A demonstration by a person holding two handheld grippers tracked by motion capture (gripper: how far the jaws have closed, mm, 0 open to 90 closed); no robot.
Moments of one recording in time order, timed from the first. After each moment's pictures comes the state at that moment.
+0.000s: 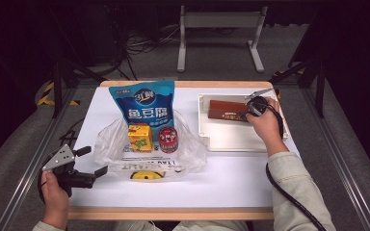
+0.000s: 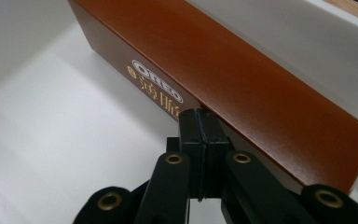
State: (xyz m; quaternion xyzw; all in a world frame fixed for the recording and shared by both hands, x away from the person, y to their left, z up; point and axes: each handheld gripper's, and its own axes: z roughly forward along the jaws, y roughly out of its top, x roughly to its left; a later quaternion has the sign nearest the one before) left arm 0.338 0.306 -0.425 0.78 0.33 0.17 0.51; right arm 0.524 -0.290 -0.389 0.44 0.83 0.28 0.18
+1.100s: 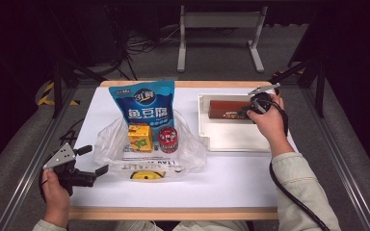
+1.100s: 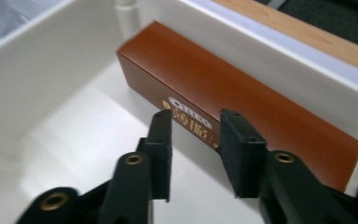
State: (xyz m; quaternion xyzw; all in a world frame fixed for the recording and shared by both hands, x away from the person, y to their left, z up) left arm 0.342 0.305 -0.424 0.78 0.32 0.17 0.51; right arm 0.511 -0.288 -0.361 0.42 0.82 0.33 0.18
